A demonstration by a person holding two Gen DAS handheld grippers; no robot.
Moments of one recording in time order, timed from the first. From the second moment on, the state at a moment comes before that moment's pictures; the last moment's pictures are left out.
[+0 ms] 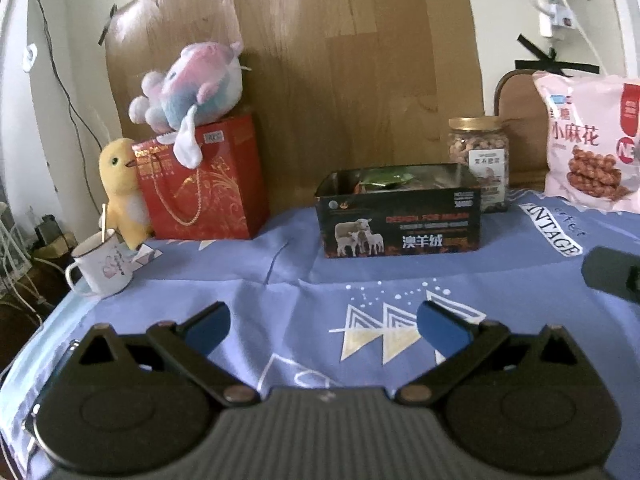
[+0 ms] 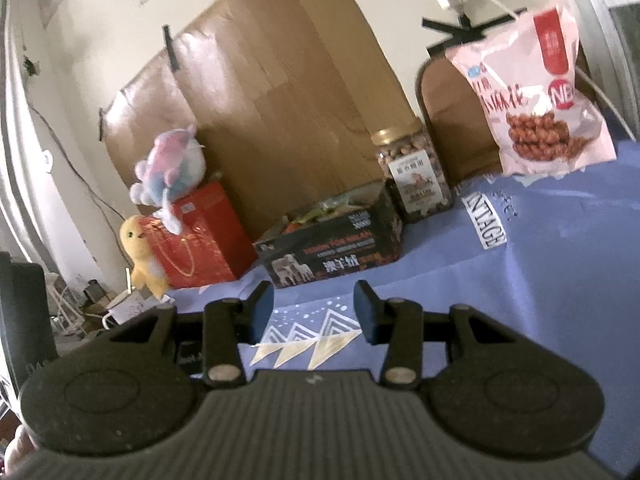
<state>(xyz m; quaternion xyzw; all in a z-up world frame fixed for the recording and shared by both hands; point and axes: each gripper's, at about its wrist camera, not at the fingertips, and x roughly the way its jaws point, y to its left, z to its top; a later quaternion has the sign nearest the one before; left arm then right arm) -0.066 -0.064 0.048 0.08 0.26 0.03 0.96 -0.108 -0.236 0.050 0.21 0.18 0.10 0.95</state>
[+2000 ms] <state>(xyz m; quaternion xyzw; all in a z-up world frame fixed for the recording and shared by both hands) -0.031 -0.069 0.030 0.10 0.28 0.03 0.95 -0.087 -0.242 0.040 0.21 0.20 0.09 0.95</state>
